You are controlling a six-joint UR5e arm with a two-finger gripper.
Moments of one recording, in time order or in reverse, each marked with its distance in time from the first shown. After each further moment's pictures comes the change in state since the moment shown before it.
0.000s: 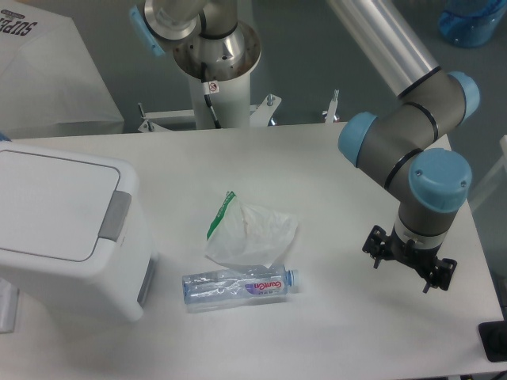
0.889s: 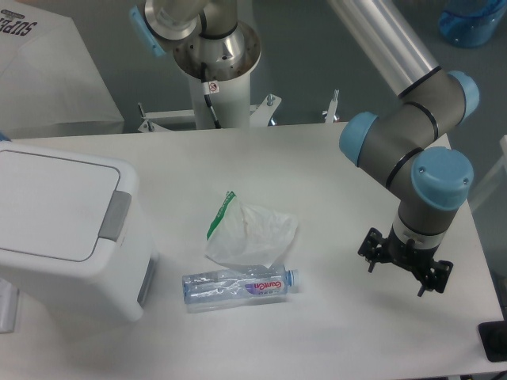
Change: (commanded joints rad) arm 0.009 0.024 -0.026 0.023 -0.210 -0.168
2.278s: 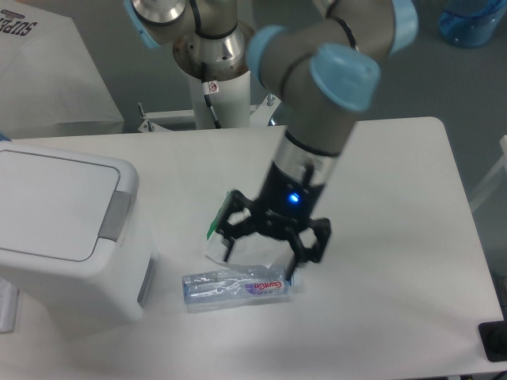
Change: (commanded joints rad) arm -0.236 0.362 -0.147 -0.006 -0.327 -0.563
